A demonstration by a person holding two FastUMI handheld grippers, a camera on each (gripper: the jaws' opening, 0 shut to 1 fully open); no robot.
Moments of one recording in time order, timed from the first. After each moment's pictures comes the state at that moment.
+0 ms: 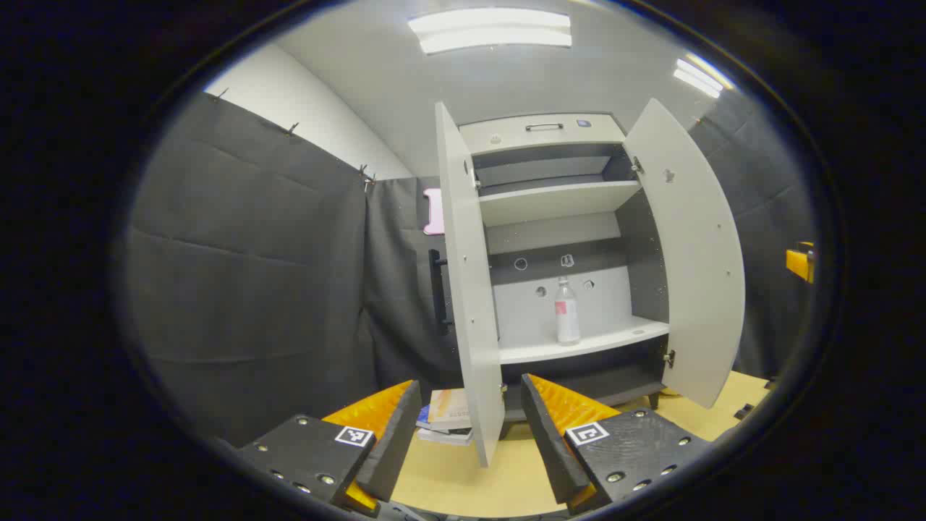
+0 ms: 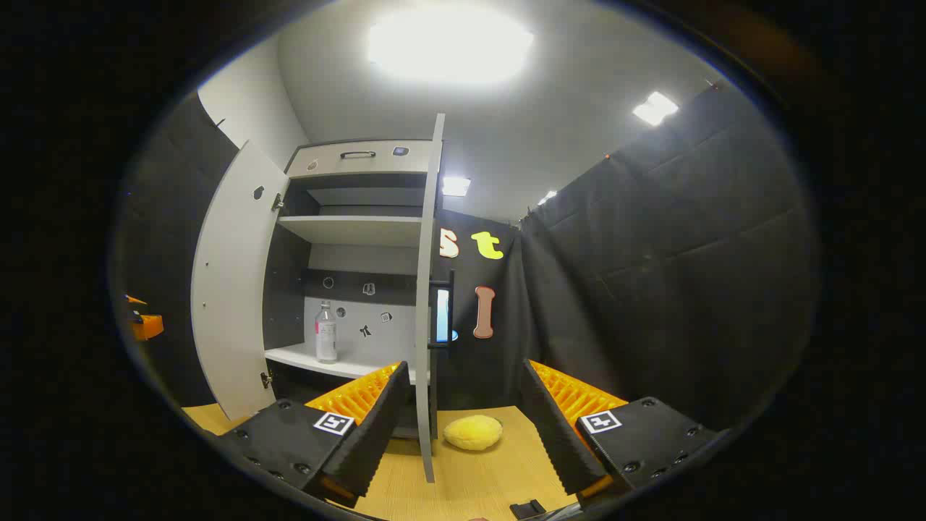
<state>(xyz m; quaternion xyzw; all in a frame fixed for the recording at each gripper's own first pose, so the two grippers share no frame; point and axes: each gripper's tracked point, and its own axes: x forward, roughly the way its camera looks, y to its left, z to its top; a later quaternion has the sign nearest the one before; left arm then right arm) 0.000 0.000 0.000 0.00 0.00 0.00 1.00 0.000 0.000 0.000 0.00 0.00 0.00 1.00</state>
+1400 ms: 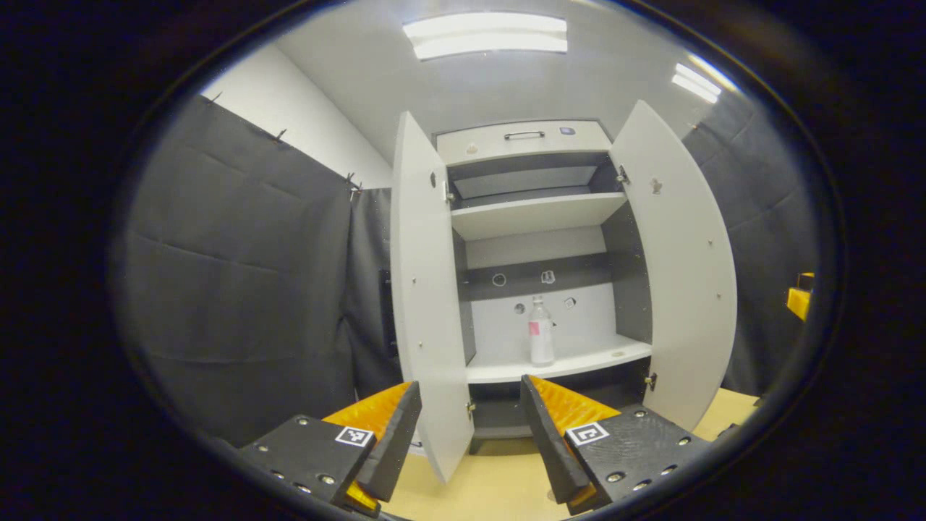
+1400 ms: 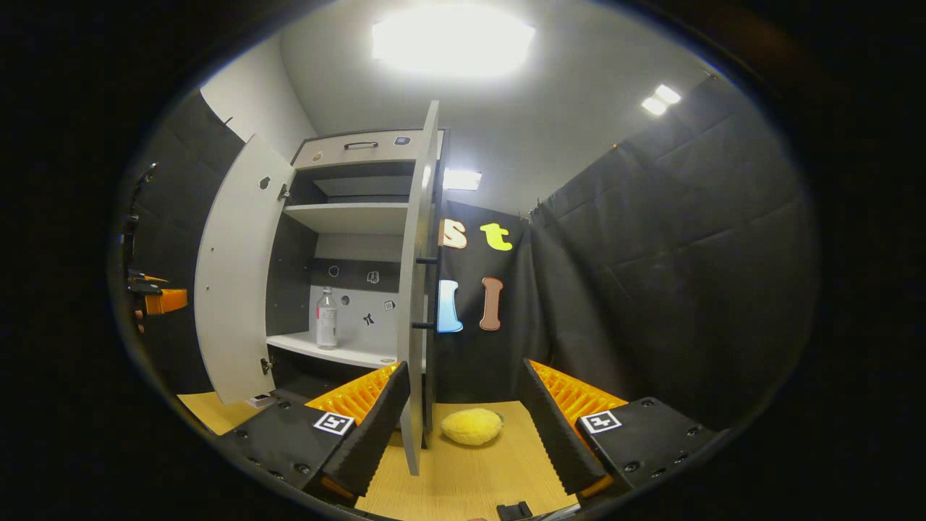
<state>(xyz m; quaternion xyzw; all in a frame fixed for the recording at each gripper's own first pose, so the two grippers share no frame) 0.036 -0.087 0.034 -0.02 -0.02 -0.02 1.00 0.011 -0.033 -0.036 0.00 0.01 0.03 1.00</state>
